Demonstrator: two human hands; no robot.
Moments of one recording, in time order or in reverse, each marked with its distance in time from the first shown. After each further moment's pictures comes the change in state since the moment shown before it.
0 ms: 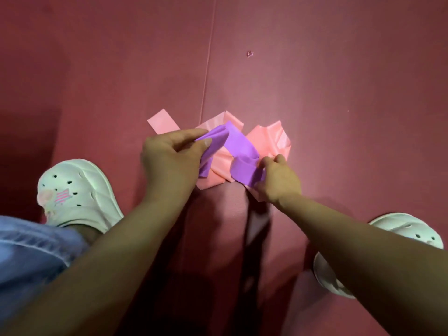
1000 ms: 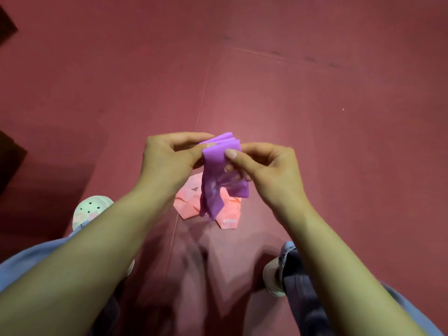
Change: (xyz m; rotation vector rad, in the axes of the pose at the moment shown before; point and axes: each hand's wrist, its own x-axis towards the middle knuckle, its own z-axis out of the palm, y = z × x) left_hand -0.120 0.174 -0.077 -0.402 -0.232 0.165; right_hand -0.249 -0.070 -0.233 1.140 0.275 -0.457
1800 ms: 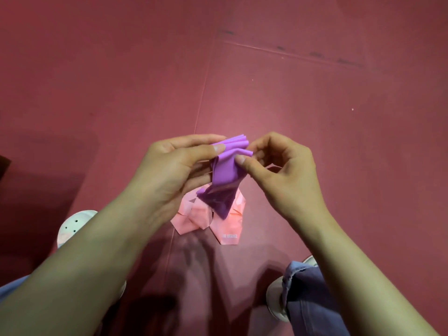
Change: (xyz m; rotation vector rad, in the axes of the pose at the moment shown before) left_hand 0.039 0.018 0.019 -0.217 -0.111 -0.320; right_hand 0.053 0.009 -0.017 -0.253 0.071 -0.166
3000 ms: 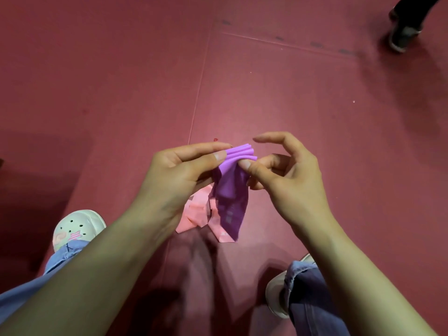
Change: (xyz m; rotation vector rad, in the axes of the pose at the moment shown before) left_hand 0.006 -0.022 0.008 0.051 -0.010 0.069; right_hand -0.002 0.018 -0.010 0.212 0.017 0.197
